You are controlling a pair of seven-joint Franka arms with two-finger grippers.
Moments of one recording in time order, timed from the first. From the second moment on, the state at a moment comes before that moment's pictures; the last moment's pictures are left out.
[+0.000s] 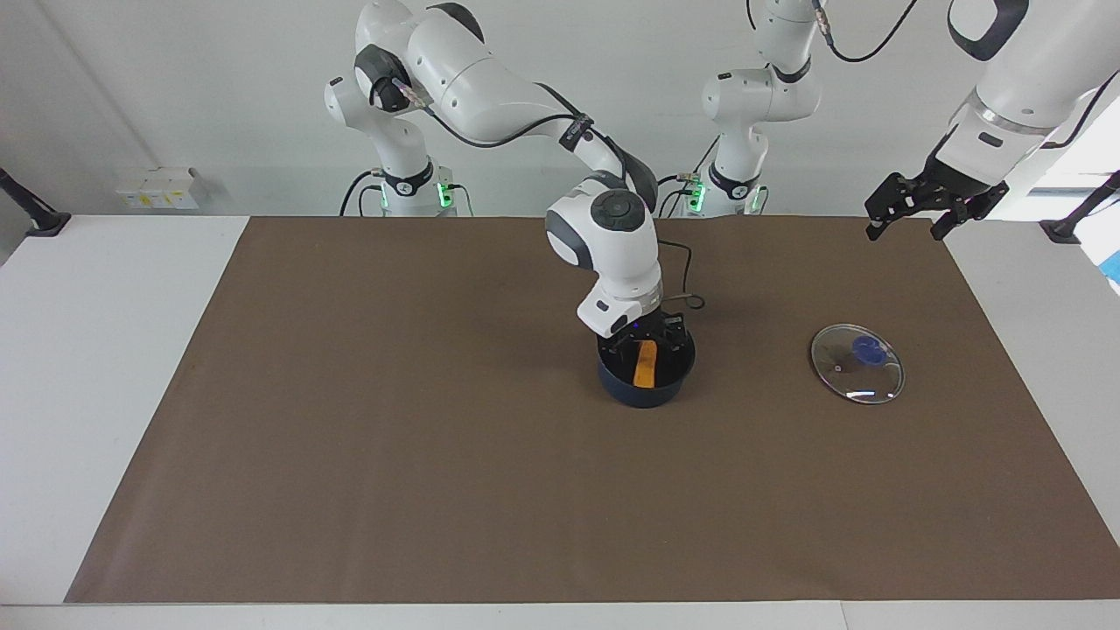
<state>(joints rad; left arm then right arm) -0.01 0.04 -0.01 -1.46 -0.02 1.46 0.02 0.49 0.65 0.24 -1.37 -0.02 2.22 0.80</state>
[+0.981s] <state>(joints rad) -0.01 0.04 -0.01 -1.46 -0.02 1.45 0.02 0.15 0.33 0.23 -1.39 -0.08 1.88 0.56</state>
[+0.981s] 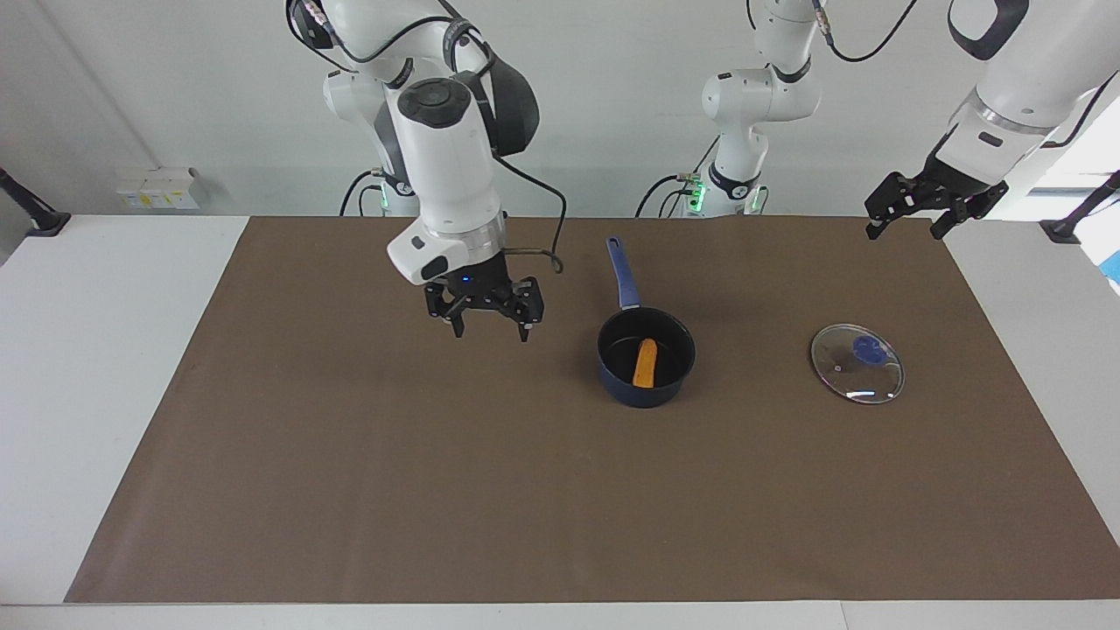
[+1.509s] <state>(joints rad) -0.01 0.04 -0.01 -1.46 -0.02 1.45 0.02 0.07 0.14 0.23 -1.39 -0.08 1.65 0.55</state>
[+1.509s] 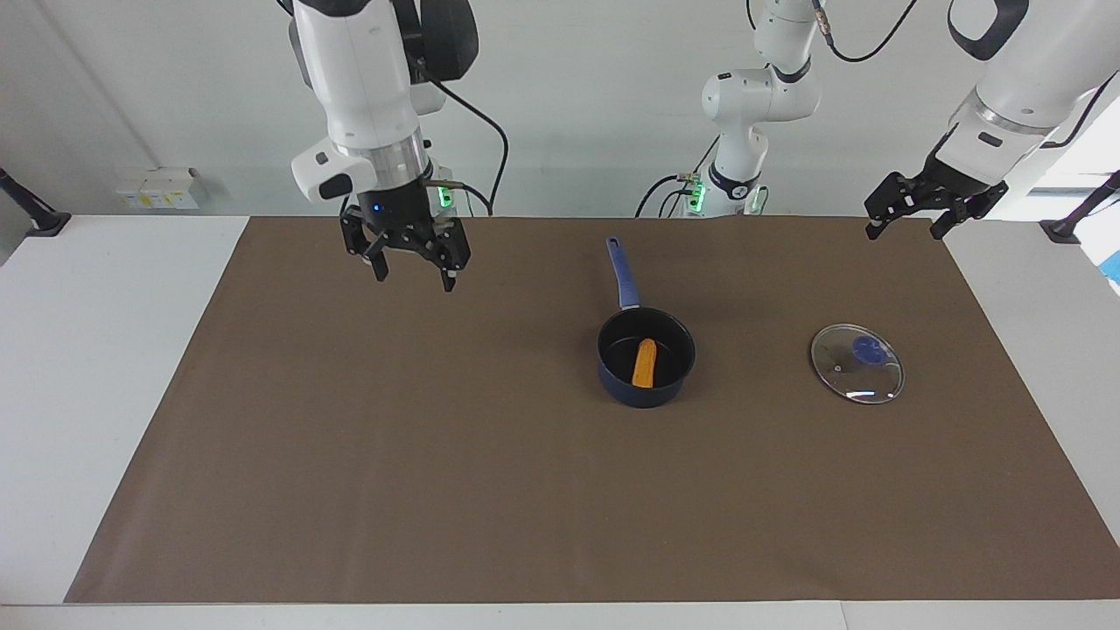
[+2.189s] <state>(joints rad) -0.01 0.04 -0.01 -1.47 -0.02 1.45 0.02 0.00 -0.05 0.10 -1.39 0.08 1.40 0.53</state>
